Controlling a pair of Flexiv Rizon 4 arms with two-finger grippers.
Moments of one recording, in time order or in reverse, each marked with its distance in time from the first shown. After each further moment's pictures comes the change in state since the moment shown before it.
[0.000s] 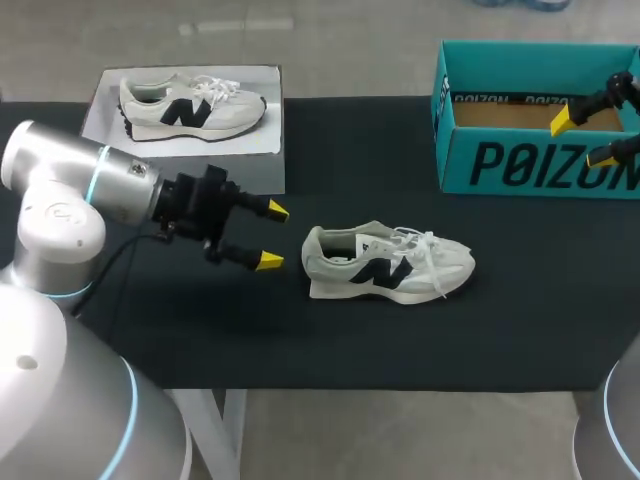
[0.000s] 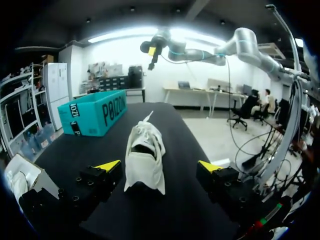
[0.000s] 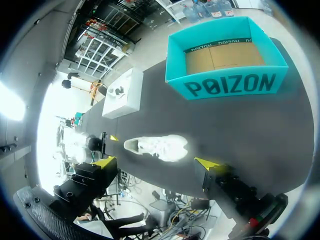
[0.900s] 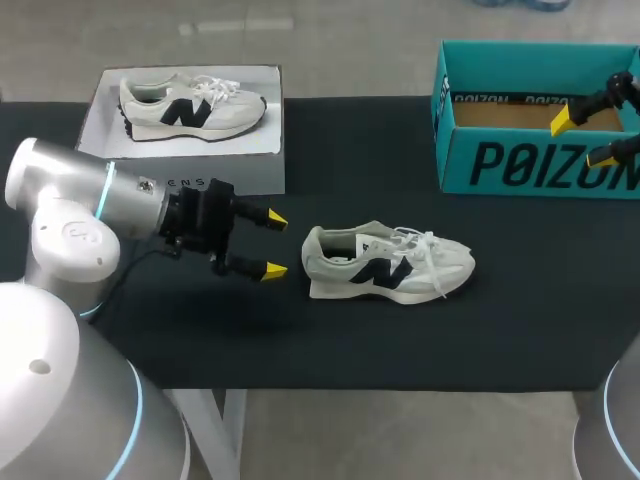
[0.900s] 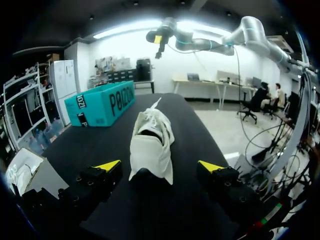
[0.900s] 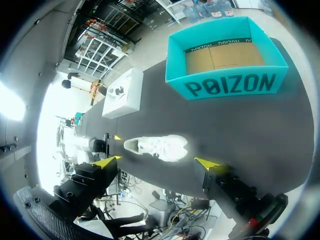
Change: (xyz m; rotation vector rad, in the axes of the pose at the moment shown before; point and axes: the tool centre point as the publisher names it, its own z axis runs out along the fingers) left arm -0.008 0.031 0.010 -0.076 -0.095 0.012; right arm 0.000 0.000 0.000 0.000 0.000 0.000
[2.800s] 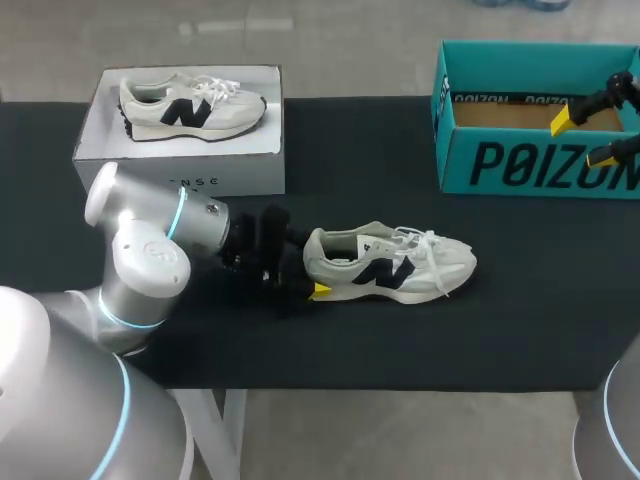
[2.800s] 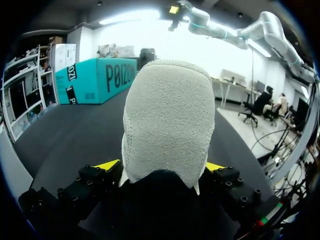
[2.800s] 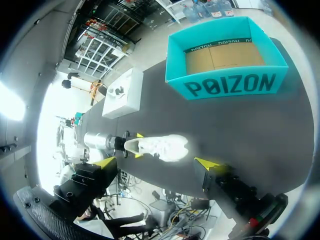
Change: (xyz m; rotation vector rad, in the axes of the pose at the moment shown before) left arm -0.015 0.044 0.100 -0.053 0.021 -0.102; right arm 0.000 0.000 0.000 0.000 0.000 0.000
